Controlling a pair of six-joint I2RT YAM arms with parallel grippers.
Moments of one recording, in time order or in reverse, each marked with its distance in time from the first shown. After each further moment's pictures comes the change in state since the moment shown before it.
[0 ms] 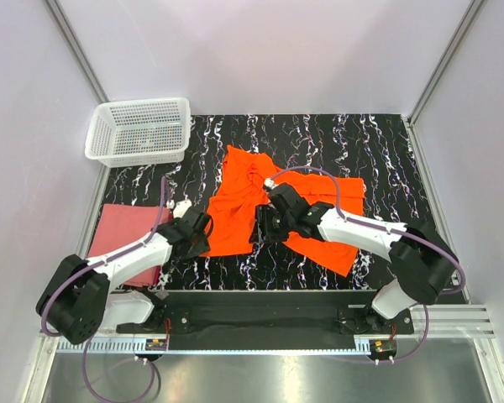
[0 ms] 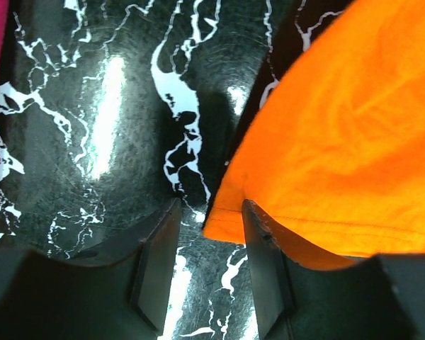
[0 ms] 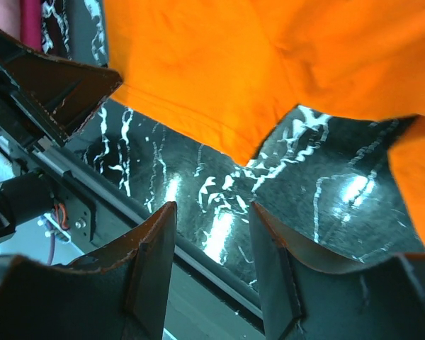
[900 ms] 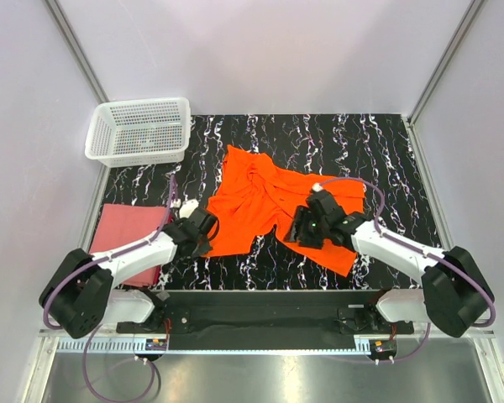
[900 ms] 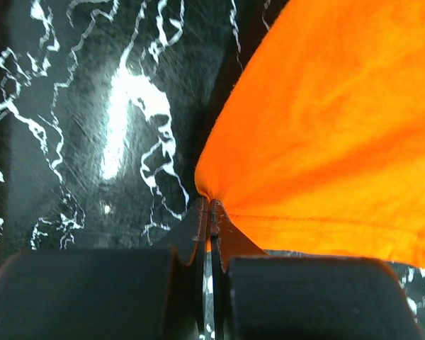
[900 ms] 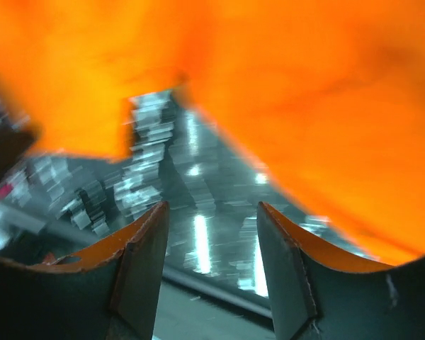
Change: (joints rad) left arm -0.061 0.048 0.028 0.015 -0.049 -0.001; right arm -0.169 -0.272 -0.238 -0.089 0.109 0.127
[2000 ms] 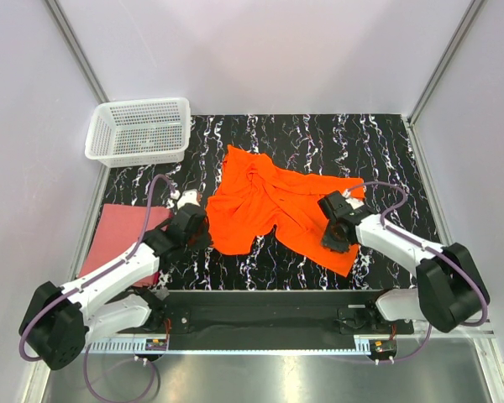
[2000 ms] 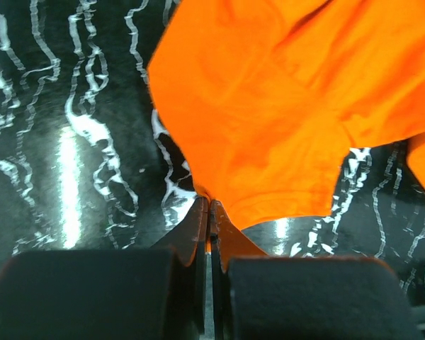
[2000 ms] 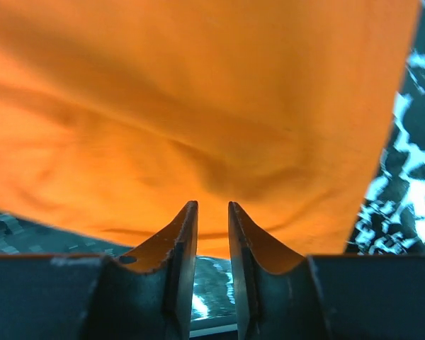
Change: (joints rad) left arm -0.001 -0.246 -0.008 0.049 0.101 0.123; right arm -0.153 0.031 0.016 -0.305 0.319 0.037
